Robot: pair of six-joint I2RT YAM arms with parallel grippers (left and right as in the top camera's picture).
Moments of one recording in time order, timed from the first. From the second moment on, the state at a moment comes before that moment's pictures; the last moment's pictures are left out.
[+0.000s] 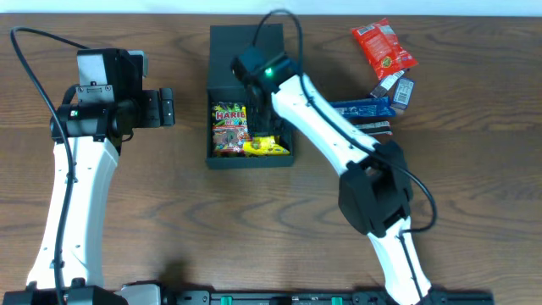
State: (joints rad) left arm 0.06 1.45 1.31 -0.82 0.07 0.01; right arm 0.65 2.30 2.04 -1.24 0.00 0.54
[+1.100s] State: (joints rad) left arm 0.06 1.45 1.31 -0.82 0.07 0.01; right arm 0.65 2.30 1.99 -1.03 0.03 0.46
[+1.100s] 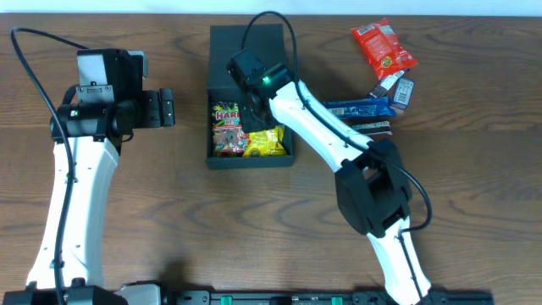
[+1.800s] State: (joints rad) left arm 0.06 1.45 1.31 -0.83 0.07 0.01; right arm 0.66 2.30 1.91 -1.01 0.11 0.48
